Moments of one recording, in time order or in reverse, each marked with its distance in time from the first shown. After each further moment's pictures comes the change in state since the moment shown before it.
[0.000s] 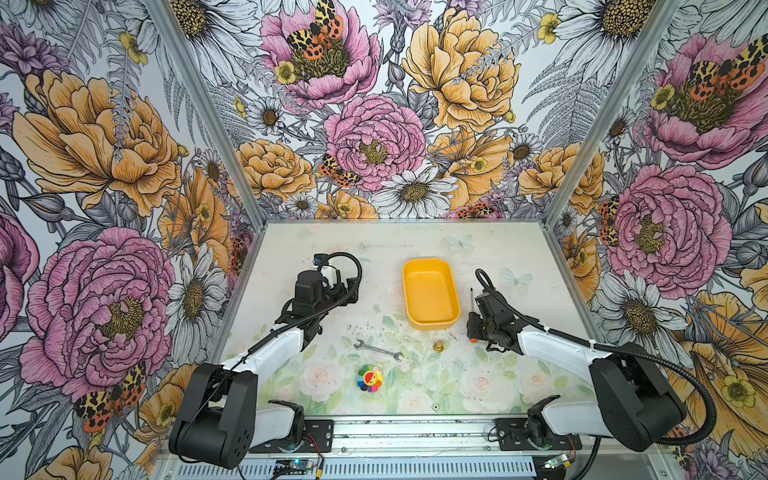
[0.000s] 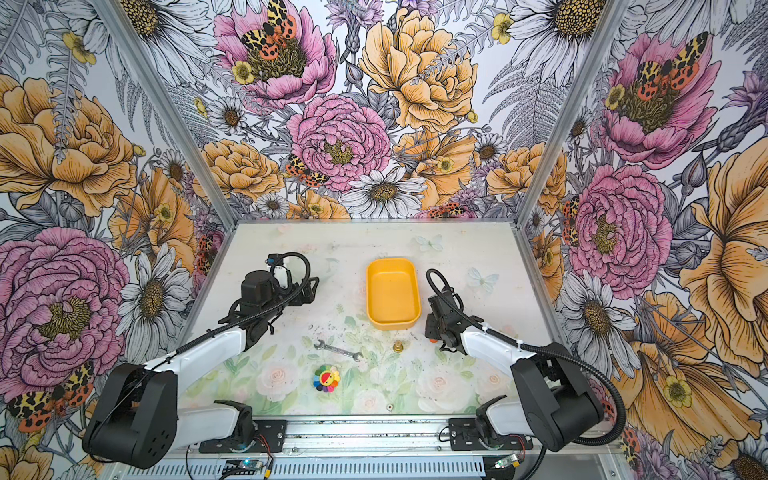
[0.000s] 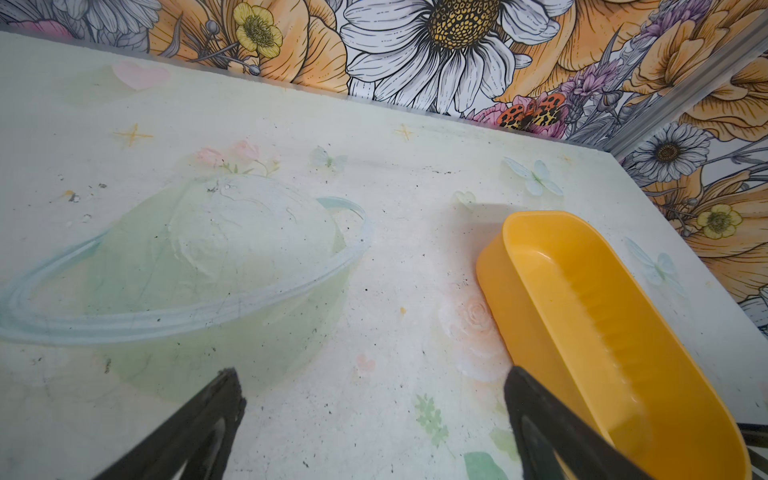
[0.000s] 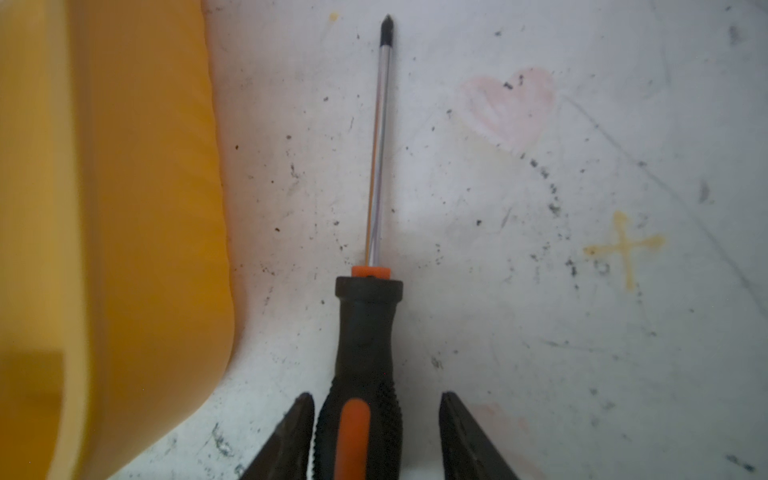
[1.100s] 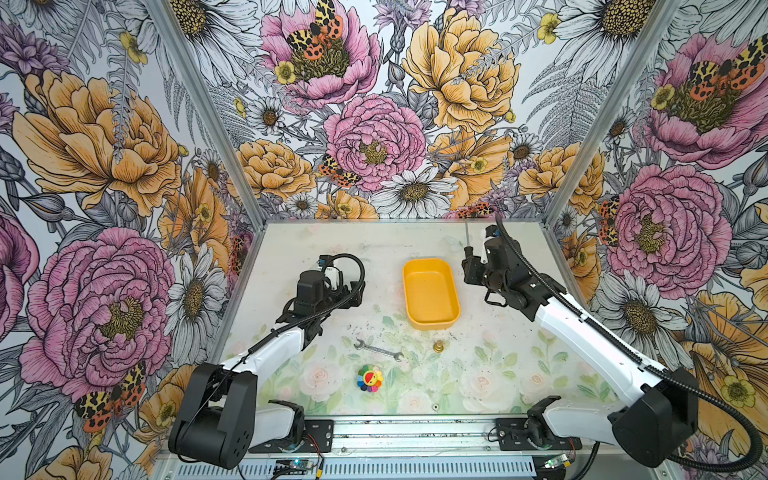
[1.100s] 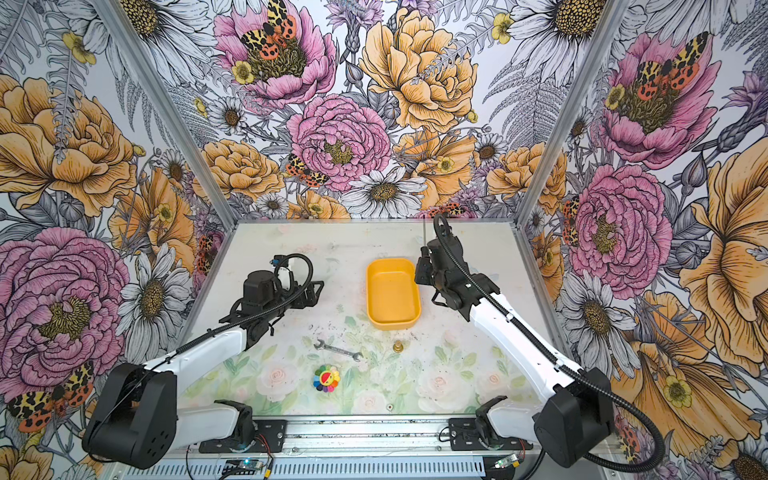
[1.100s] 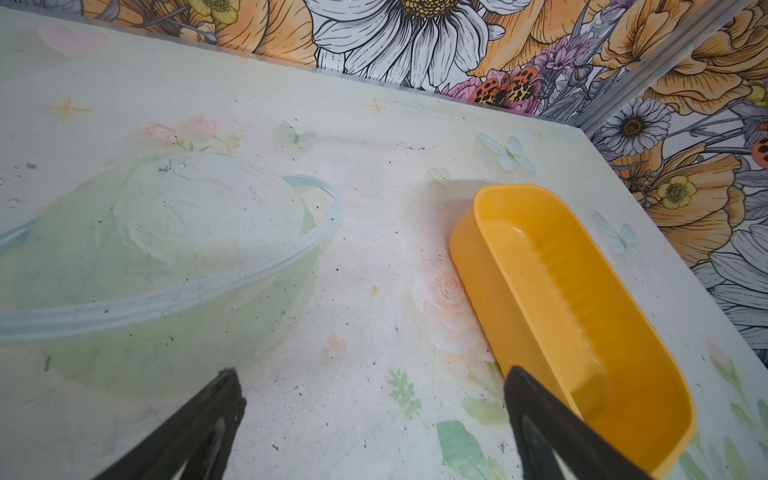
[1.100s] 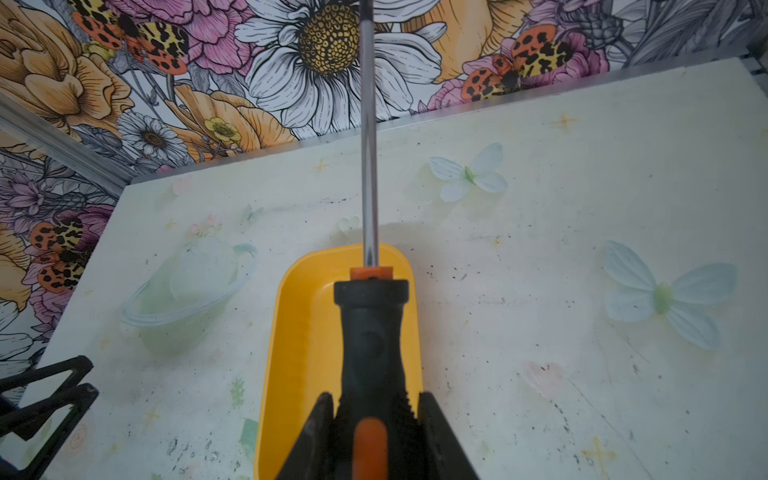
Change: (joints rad) left arm -0.015 0.000 0.011 -0.047 0.072 0.001; right arm 0.068 -0.047 0.586 -0.230 0.044 -0.065
